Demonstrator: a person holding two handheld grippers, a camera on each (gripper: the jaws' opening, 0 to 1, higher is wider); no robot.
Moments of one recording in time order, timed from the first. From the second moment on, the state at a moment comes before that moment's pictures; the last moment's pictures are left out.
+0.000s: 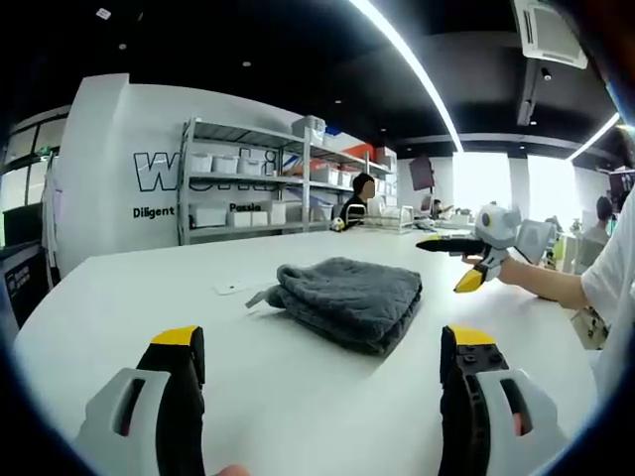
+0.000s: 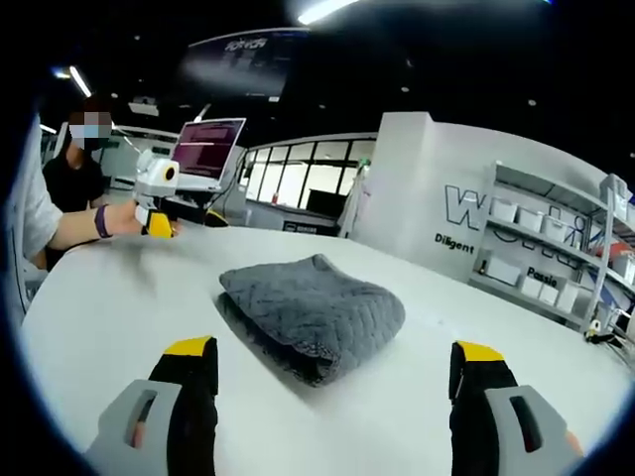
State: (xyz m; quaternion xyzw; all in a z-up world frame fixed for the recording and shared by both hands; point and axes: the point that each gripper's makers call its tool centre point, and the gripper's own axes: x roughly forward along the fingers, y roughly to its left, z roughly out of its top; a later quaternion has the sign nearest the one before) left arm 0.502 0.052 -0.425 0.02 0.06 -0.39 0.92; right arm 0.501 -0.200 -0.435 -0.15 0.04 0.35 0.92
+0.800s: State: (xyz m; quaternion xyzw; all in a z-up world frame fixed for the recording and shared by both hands) left arm 0.505 0.053 -0.433 0.03 0.07 -0.38 0.92; right arm 0.504 -0.166 -0.444 -0.22 0.04 0.33 0.92
